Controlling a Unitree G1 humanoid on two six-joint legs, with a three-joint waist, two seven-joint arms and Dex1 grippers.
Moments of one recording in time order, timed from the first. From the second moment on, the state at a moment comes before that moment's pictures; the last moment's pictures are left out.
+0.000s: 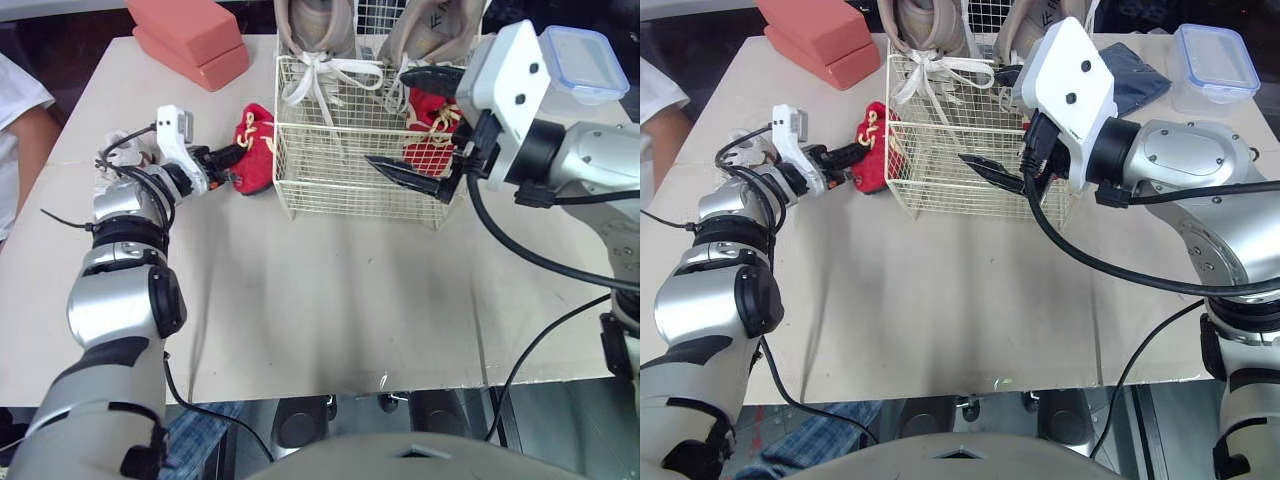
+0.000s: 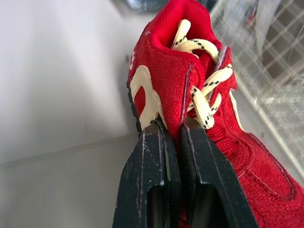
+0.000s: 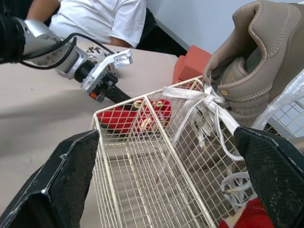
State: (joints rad) left arm -1.00 0.63 0.27 1.10 -0.30 0.23 -0.93; right arm -0.81 -0.67 0.10 -0.63 0.60 0.87 0.55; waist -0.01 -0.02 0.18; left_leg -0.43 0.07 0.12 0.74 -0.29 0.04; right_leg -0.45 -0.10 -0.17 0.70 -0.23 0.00
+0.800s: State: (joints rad) left arm -0.82 0.40 0.26 0.05 -0.66 0.18 -0.88; right arm -0.92 -0.15 -0.14 -0.35 0.86 0.87 0.23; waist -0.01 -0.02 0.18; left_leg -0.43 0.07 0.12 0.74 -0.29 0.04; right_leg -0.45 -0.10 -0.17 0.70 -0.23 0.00
